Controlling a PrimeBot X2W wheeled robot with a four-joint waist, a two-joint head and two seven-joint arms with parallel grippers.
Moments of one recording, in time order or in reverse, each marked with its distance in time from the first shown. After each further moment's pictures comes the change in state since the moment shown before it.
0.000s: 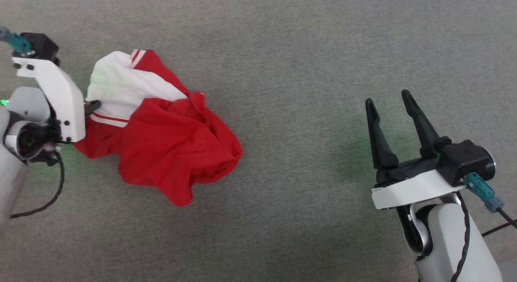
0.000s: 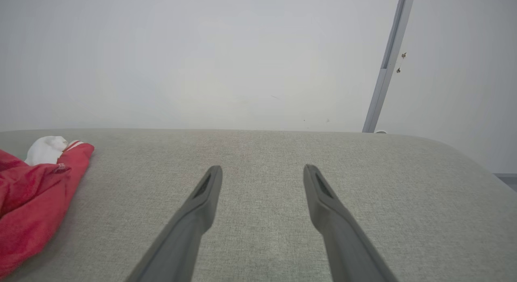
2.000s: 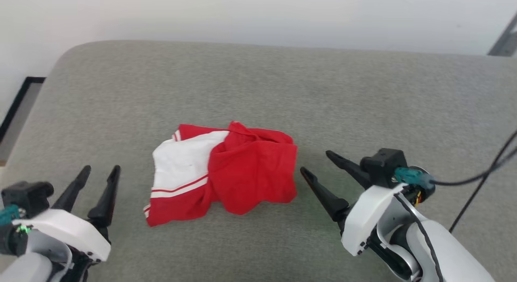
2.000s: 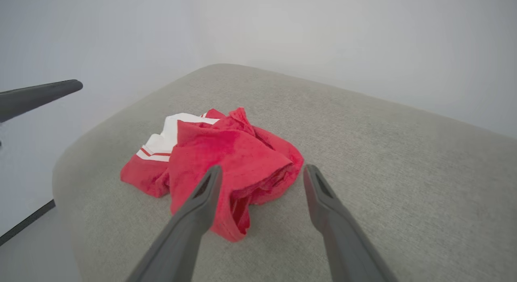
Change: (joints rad) left arm 0.735 0.073 0.182 -0.540 -0.006 0.213 -0.859; right arm -0.003 -0.205 0.384 -0.058 0.336 0.000 0.437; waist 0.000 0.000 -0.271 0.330
